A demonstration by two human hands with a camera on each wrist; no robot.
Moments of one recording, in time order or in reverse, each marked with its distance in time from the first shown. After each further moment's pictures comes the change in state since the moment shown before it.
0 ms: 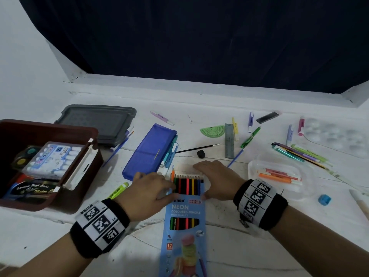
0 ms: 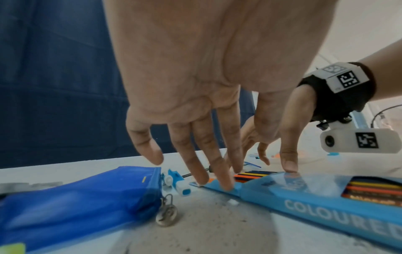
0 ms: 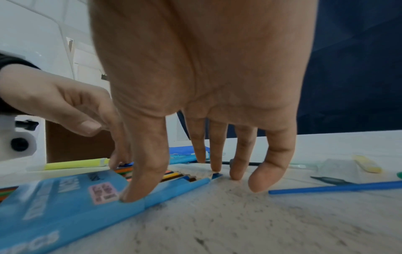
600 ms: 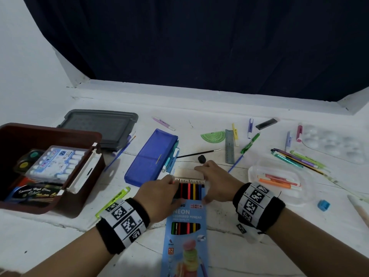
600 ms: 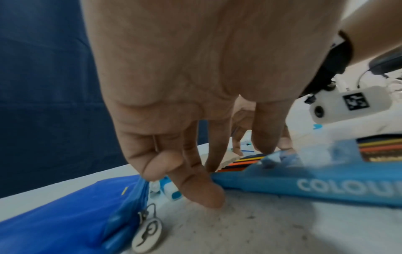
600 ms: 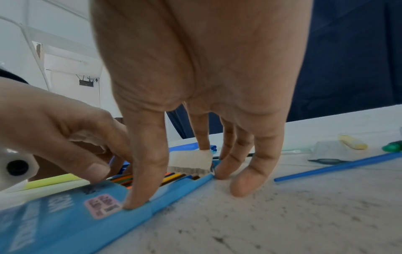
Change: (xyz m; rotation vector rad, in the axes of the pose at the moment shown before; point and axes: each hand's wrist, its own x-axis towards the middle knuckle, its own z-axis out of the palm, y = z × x) left_hand 0.020 0.020 0.005 0.204 0.000 -0.043; right_hand 0.007 -0.006 -0.005 0.220 0.034 0.030
